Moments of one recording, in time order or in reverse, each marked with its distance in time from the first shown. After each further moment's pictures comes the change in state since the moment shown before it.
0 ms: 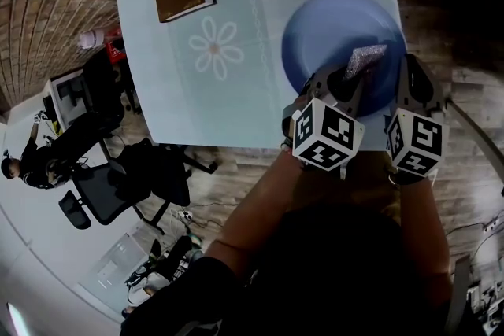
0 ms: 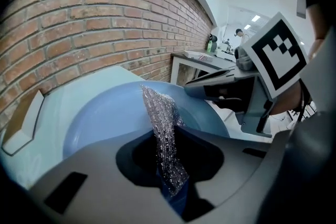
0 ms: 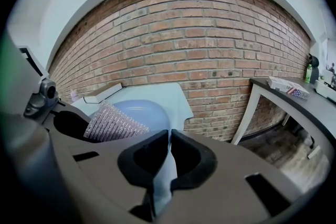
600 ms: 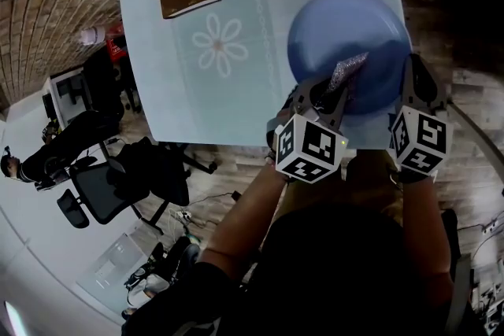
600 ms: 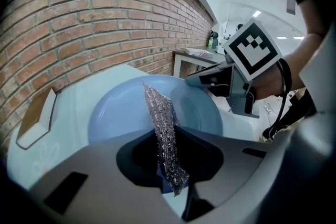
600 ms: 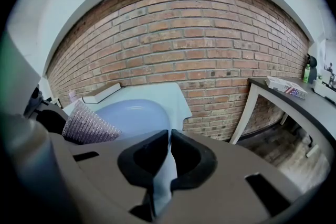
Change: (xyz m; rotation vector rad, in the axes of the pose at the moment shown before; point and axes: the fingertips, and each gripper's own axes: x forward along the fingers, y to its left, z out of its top) left arm -0.040 0.011 -0.031 0.012 0.032 0.037; right arm -0.001 0.002 -0.002 0.009 0.002 -0.015
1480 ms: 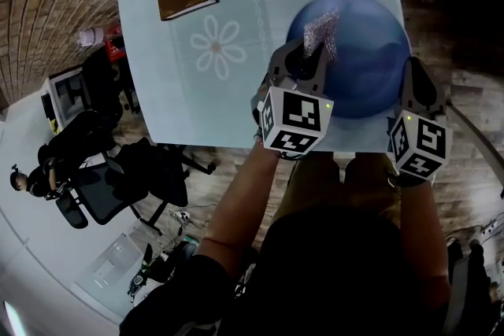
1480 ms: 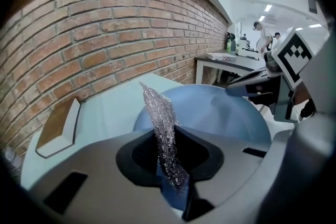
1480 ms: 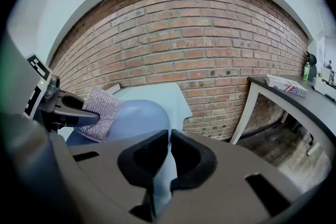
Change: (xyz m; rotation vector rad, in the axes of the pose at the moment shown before) left arm 0.006 0.083 0.027 -0.030 -0.090 0.213; right arm 0.000 -0.002 0.001 0.015 0.001 0.005
